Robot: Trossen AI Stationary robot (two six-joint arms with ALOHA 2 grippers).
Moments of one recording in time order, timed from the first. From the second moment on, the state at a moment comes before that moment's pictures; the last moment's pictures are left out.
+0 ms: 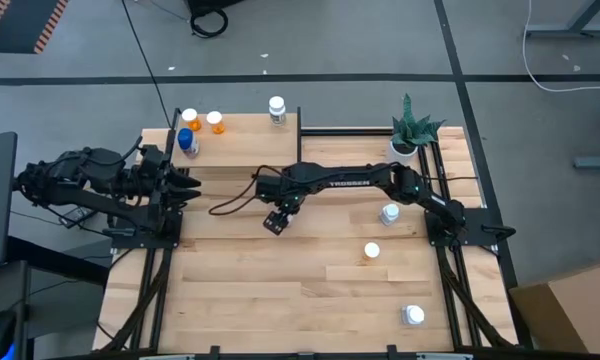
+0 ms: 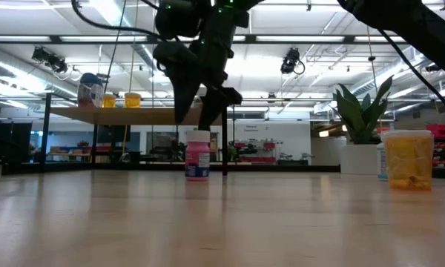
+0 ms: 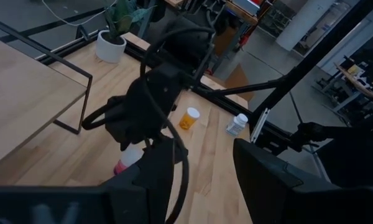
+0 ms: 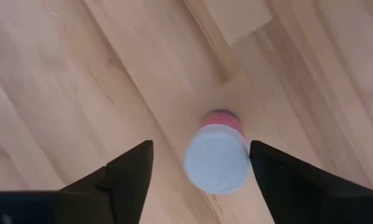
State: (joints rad) left arm -0.19 0.60 1.11 -0.82 -0.24 -0.59; right arm -0.06 2.35 2.22 -1.14 -0.08 0.53
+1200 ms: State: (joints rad) left arm -0.02 1.29 1.11 -0.62 -0.03 -0.20; right arm 0.20 1.90 2.36 -1.57 0.51 0.93
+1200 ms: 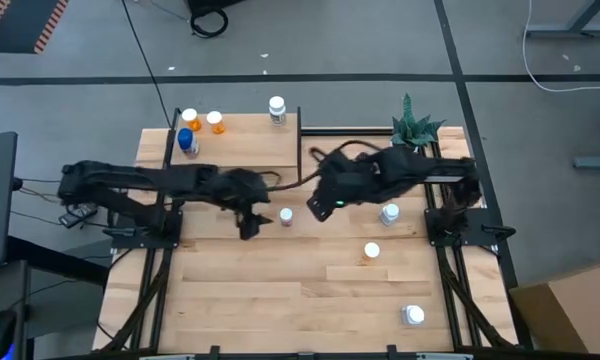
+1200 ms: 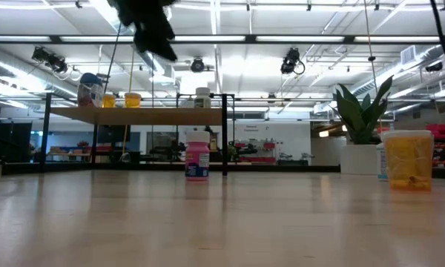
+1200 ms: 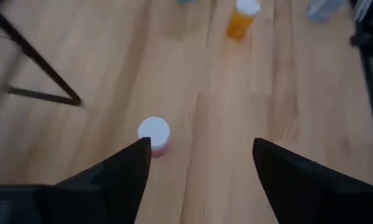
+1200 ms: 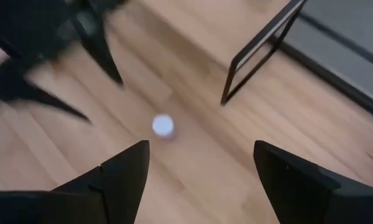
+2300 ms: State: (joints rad) left arm 0.03 1.71 1.11 -0.47 -0.10 -0.15; right arm 0.31 1.86 2.36 -1.57 0.60 1.02
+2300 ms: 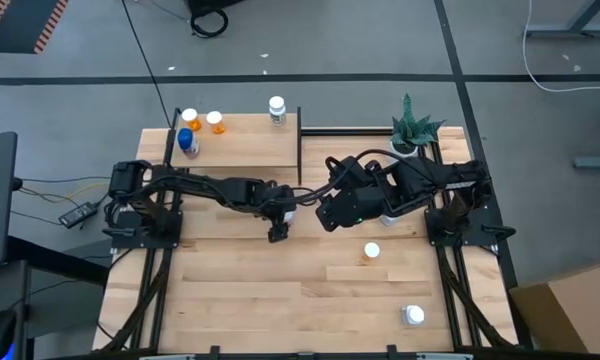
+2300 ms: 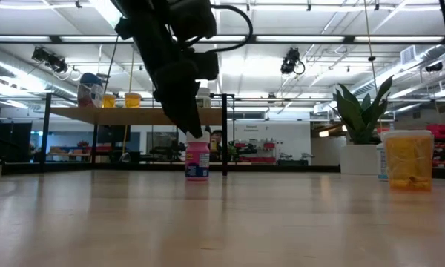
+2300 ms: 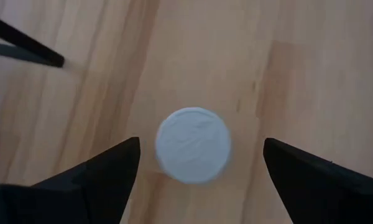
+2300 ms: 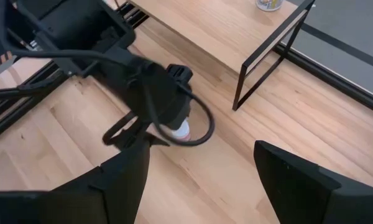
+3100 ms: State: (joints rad) left arm 0.04 1.79 1.11 -0.45 -0.13 -0.28; right arm 0.32 1.86 2.35 -1.57 0.59 1.03
